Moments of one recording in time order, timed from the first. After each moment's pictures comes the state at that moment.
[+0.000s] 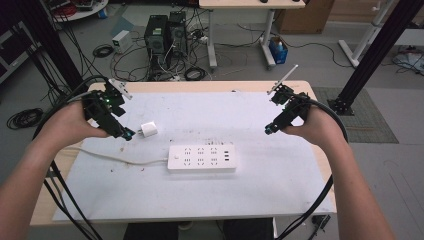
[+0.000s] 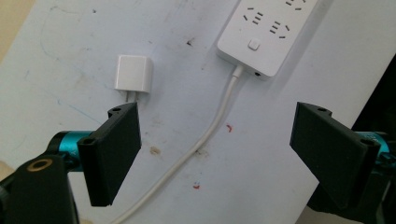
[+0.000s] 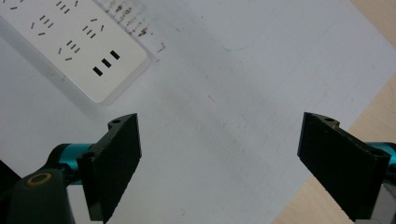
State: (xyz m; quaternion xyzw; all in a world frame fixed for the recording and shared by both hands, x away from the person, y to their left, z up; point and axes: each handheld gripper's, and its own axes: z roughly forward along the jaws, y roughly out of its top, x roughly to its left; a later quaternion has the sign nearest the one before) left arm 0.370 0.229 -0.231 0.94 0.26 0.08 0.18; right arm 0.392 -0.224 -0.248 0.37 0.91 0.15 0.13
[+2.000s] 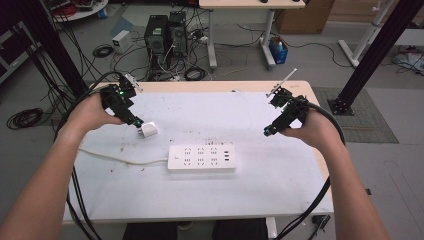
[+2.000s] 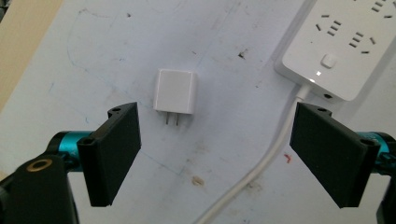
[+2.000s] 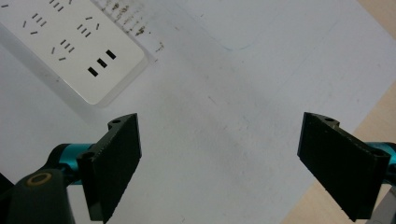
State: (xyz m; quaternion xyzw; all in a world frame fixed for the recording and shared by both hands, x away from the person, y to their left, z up) left arm 0.439 0.230 -0.277 0.94 0.27 0.10 0.17; right arm 0.393 -0.223 -0.260 0.37 0.91 0.16 0.13
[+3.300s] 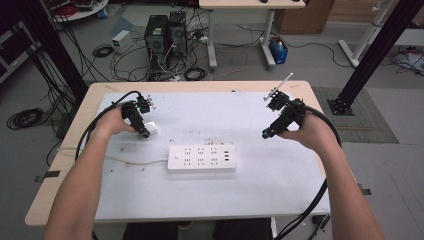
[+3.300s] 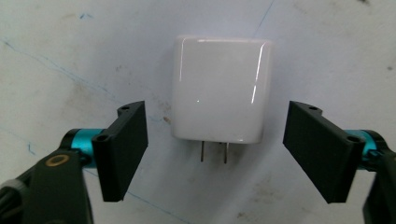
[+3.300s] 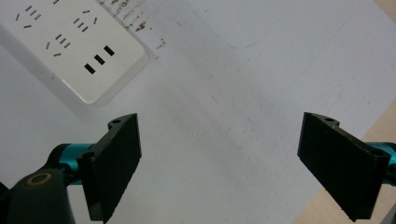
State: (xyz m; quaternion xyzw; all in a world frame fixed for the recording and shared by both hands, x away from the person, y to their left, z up) left arm 0.507 0.232 -0.394 0.96 0.26 0.04 0.08; right arm 0.396 -0.222 -0.273 0.36 0.91 0.15 0.12
